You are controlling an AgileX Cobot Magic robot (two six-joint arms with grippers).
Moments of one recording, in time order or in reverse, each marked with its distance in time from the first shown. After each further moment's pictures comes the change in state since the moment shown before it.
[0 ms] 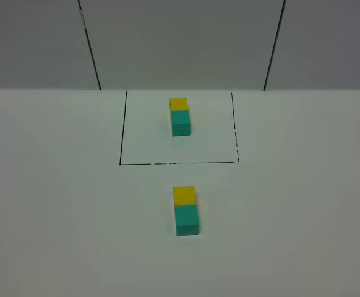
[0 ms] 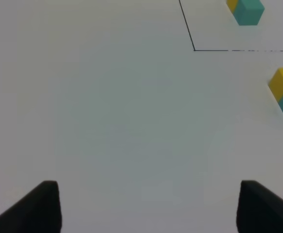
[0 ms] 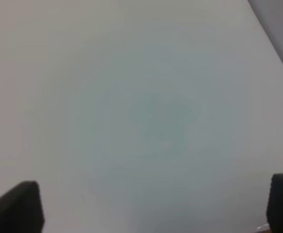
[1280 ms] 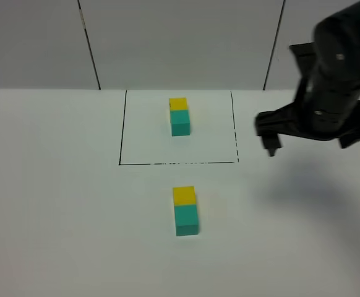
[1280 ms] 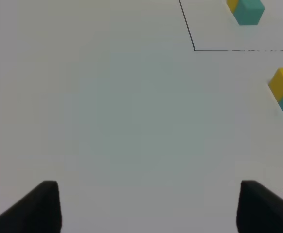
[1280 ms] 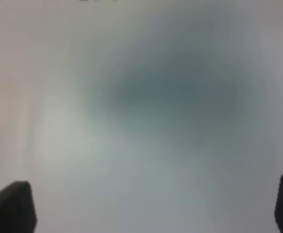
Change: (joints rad) left arm 0.000 0.000 0.000 0.000 0.000 0.000; right arm 0.318 1.458 -0.870 0.020 -0.005 0.112
